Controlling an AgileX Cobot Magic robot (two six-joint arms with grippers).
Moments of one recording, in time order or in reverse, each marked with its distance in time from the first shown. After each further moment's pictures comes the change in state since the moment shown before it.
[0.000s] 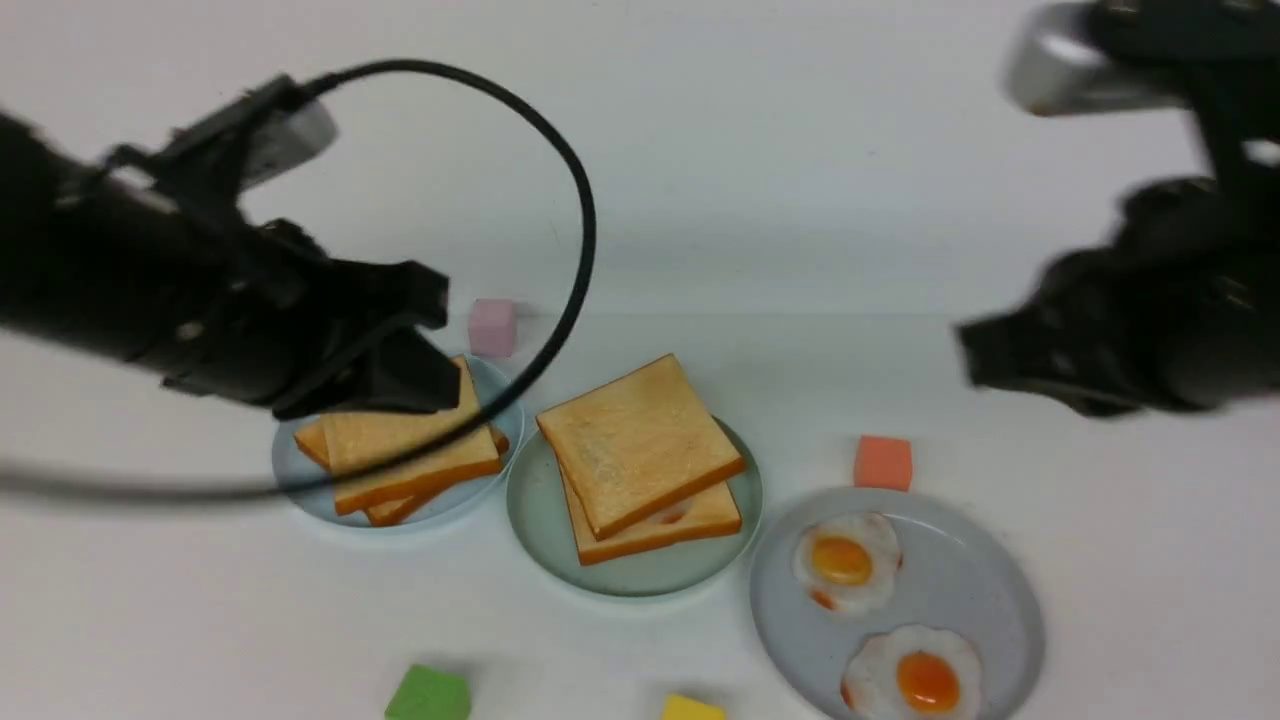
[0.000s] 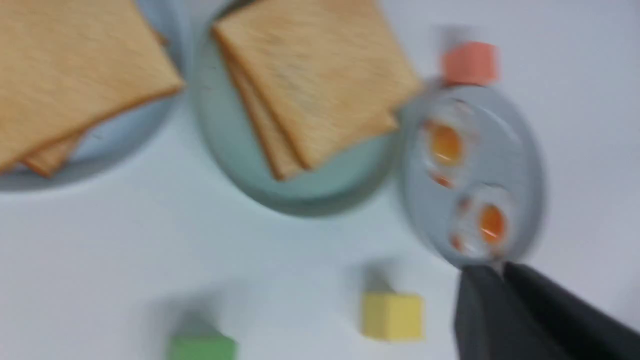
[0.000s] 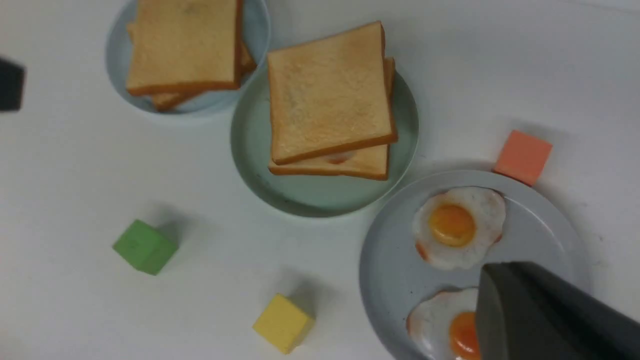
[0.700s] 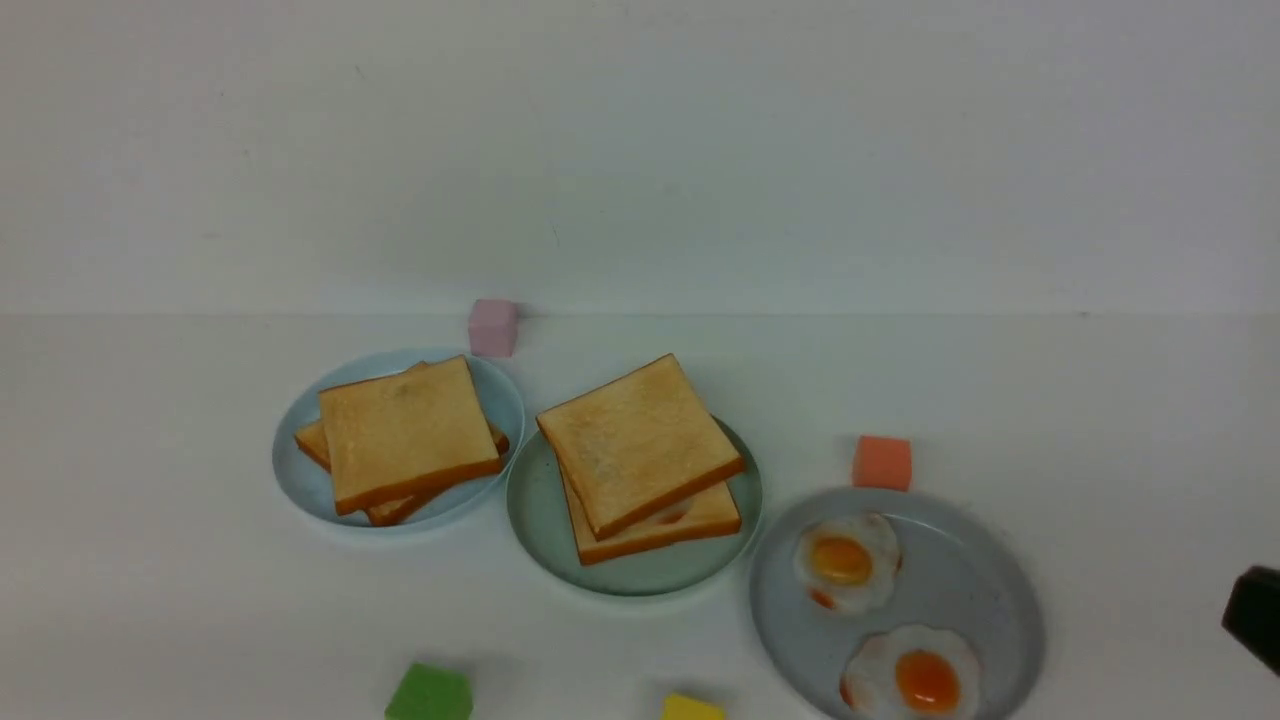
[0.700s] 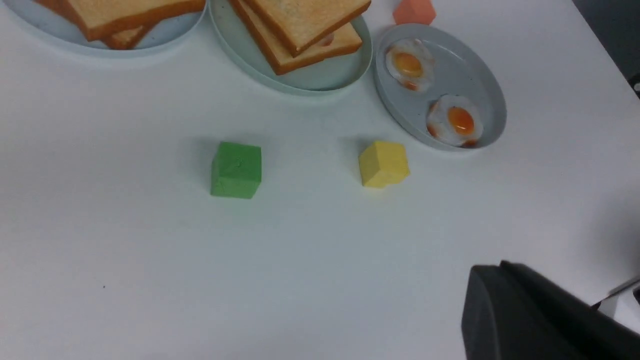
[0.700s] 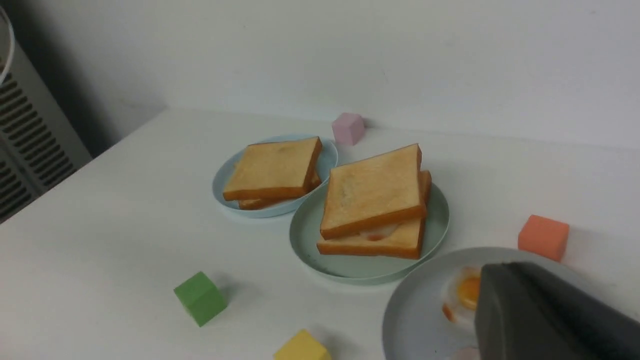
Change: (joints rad) right arm 0.000 -0.771 0.780 -0.088 -0.549 0.027; left arm -0.011 -0.994 0.404 0.221 0.254 -0.205
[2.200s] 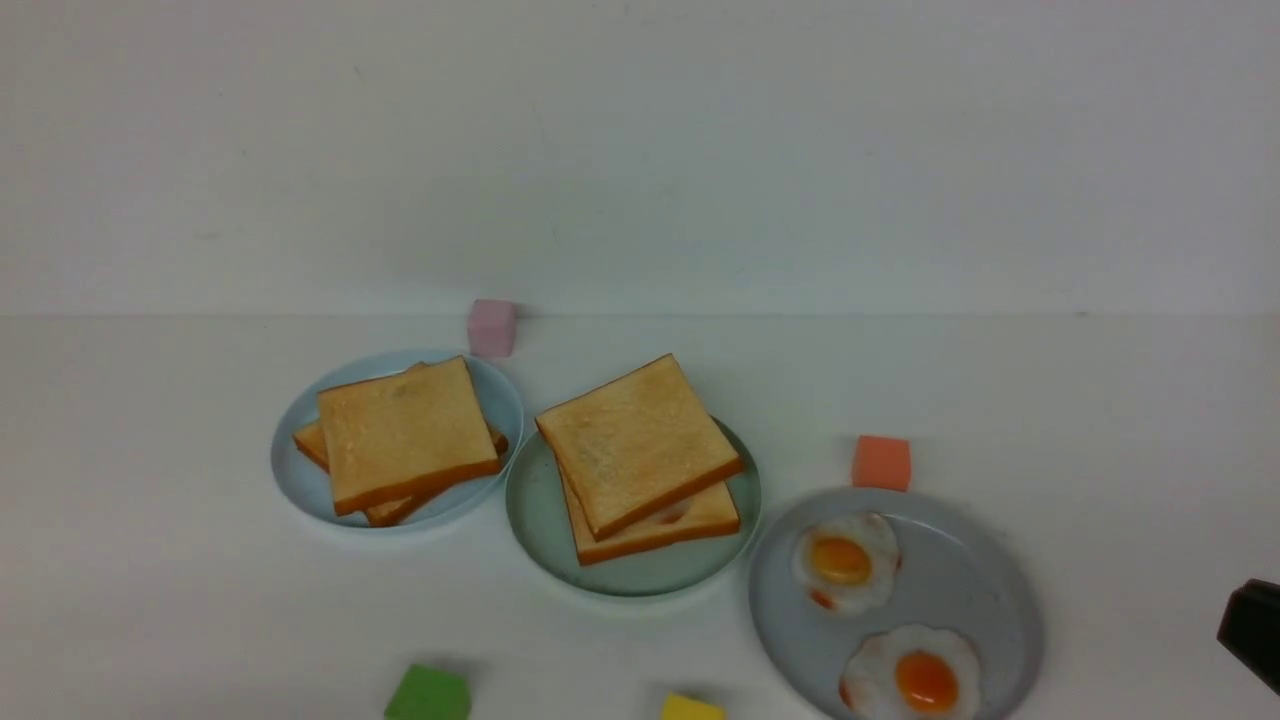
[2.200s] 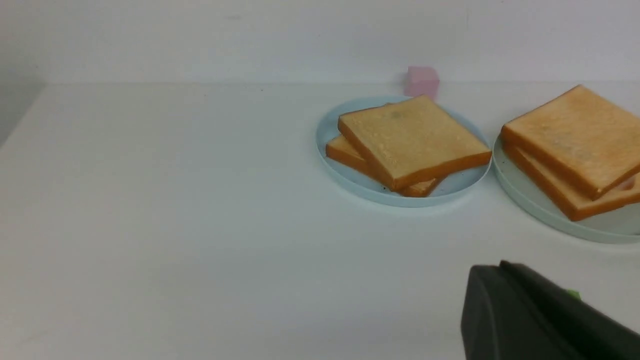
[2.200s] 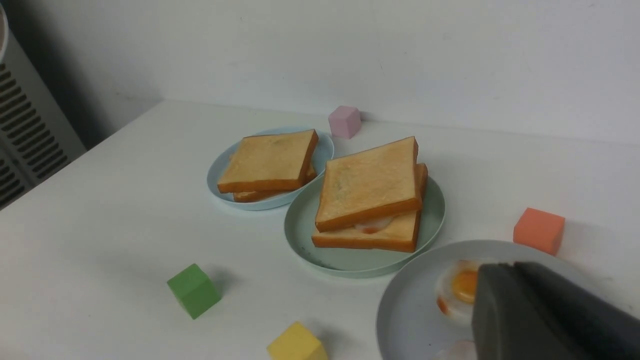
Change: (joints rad) right arm 0.000 -0.003 0.009 -0.007 0.000 -0.002; left arm 0.111 -0.273 0.501 0.449 -0.582 -0.056
